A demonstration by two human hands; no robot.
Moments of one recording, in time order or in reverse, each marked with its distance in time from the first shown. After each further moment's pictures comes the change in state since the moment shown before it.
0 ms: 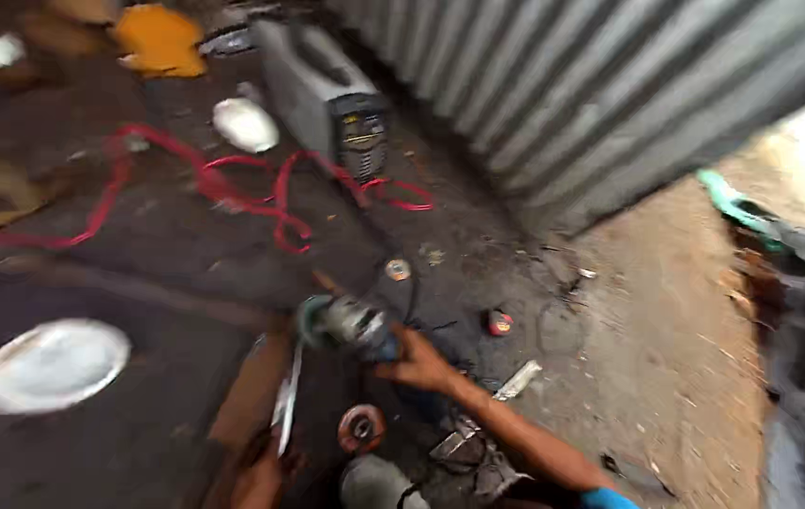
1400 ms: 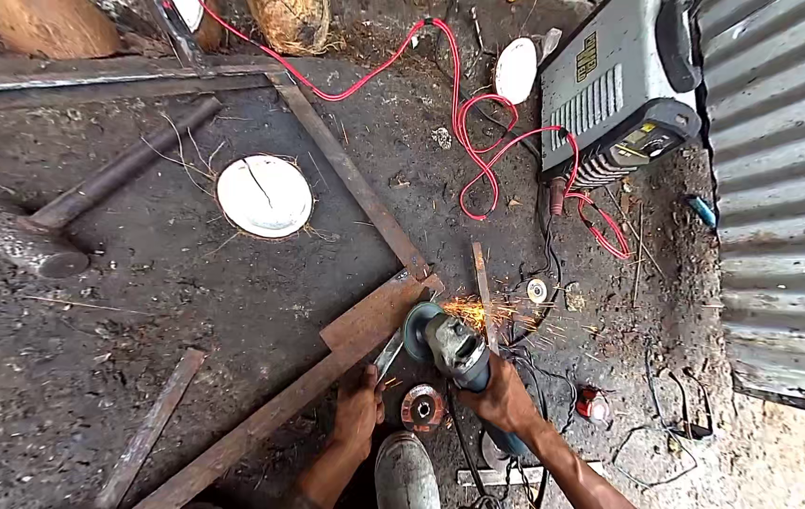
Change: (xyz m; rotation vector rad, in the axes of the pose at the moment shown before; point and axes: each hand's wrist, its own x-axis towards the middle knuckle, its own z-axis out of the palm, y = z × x) left_hand -0.004 -0.005 0.040 -0.646 0.275 -0.274; right_hand 0.014 0.017 0.043 -0.639 -0.333 0.193
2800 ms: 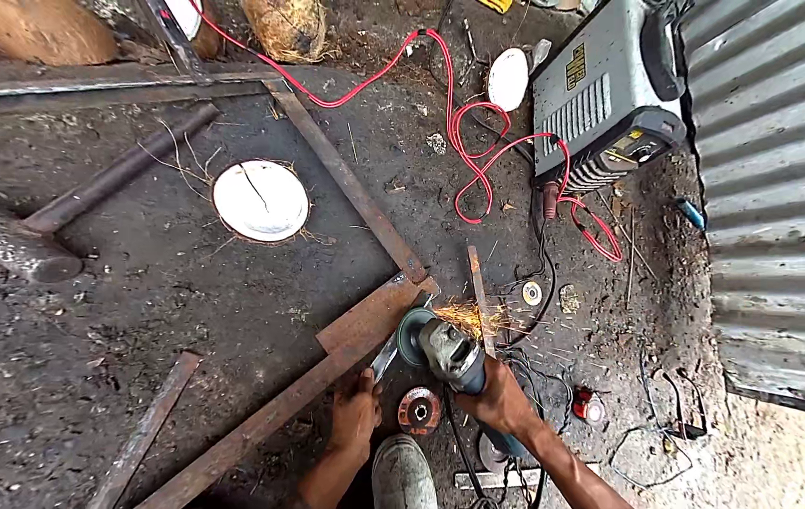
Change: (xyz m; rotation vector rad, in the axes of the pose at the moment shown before) left_hand -0.001 -0.002 0.002 0.008 0.030 0.048; right_hand 0.003 0.001 -0.002 -0.010 -0.044 0.019
